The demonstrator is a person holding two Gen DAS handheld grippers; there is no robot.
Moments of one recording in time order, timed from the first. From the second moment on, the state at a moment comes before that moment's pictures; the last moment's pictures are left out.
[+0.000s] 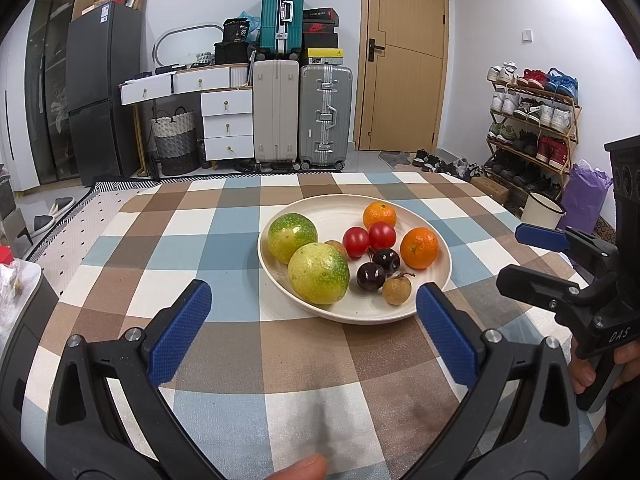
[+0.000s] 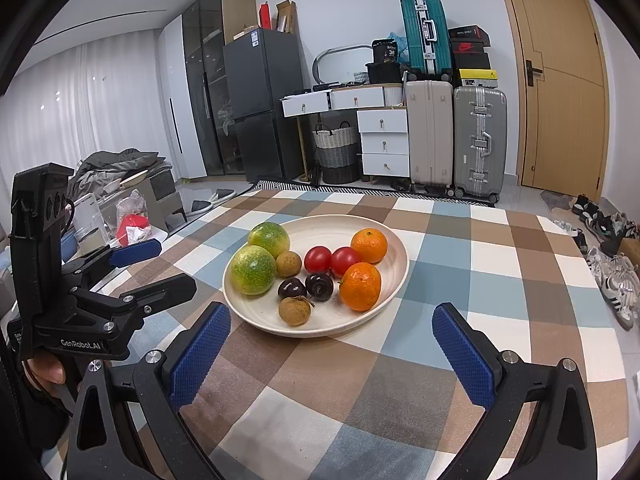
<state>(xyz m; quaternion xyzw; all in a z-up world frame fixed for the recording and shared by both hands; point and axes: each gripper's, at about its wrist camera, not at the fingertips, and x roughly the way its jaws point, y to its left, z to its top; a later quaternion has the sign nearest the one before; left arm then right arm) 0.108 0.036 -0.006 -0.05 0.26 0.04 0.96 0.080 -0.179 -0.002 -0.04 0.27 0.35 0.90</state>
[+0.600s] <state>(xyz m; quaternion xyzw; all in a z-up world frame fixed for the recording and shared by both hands) 0.108 0.033 -0.006 -0.04 0.26 0.04 0.96 0.080 -0.179 -0.002 -0.04 0.27 0.35 0.90</state>
